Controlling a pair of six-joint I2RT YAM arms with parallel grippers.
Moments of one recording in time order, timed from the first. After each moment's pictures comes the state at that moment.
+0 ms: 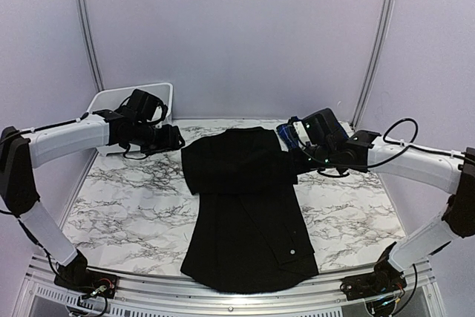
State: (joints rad) left arm -0.51 1.60 1.24 -0.43 0.02 -0.49; right arm 0.71 1.42 1.06 -0.41 0.16 0.32
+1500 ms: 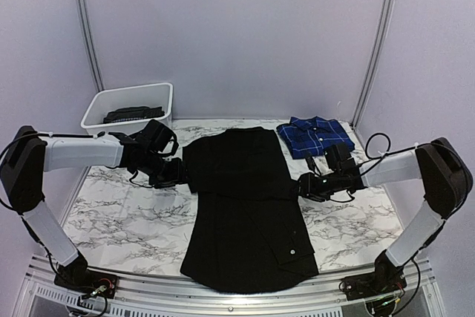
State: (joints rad) left arm -0.61 1.66 1.06 -0.42 0.12 -0.61; right arm 0.37 1.60 0.72 -0.04 -0.39 0.49
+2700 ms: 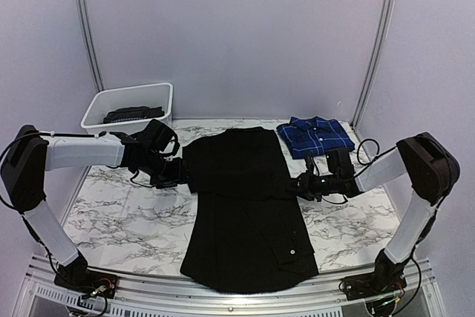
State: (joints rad) left arm -0.61 1.67 1.07 -0.41 0.14 -0.62; right arm 0.32 1.74 0.66 0.33 -0.60 0.69
